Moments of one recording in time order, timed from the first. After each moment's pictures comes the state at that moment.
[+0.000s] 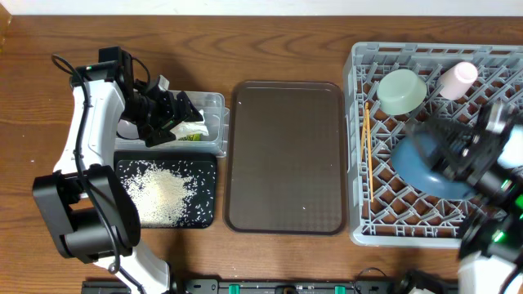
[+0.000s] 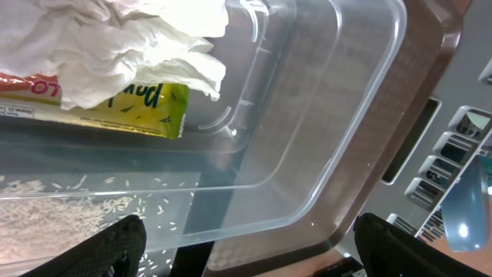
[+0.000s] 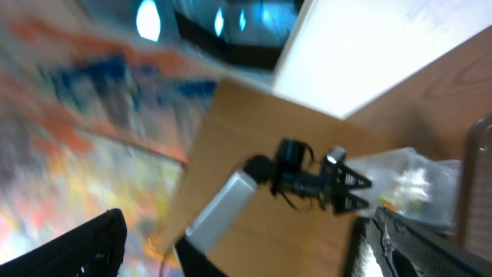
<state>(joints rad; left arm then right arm) 0.17 1.85 1.51 -1.21 0.57 -0.18 -0.43 0.87 0.69 0.80 -1.34 1.84</state>
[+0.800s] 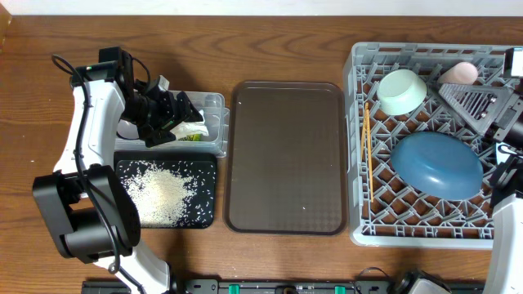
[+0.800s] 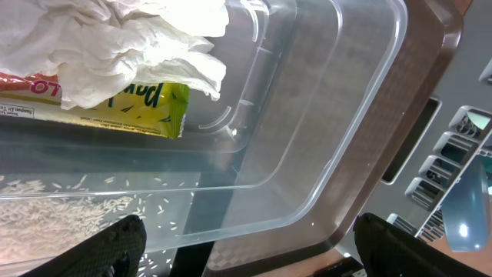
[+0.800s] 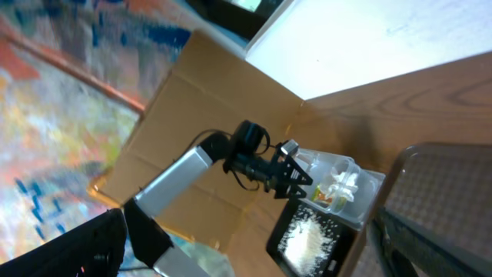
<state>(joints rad) 0.17 1.85 1.51 -1.21 0.57 -0.18 -0.49 1.20 0.93 0.89 -1.55 1.64</state>
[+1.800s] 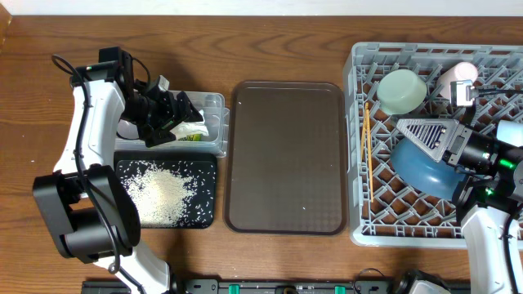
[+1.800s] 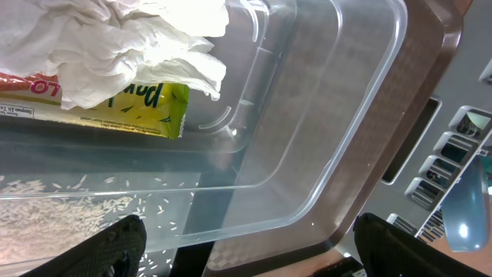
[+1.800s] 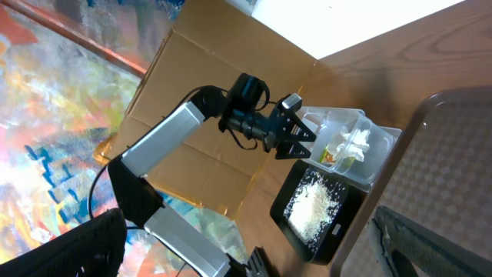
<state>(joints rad) 0.17 1.85 1.51 -1.21 0.57 -0.18 -0.37 1.17 0.65 1.07 -1.55 1.60</state>
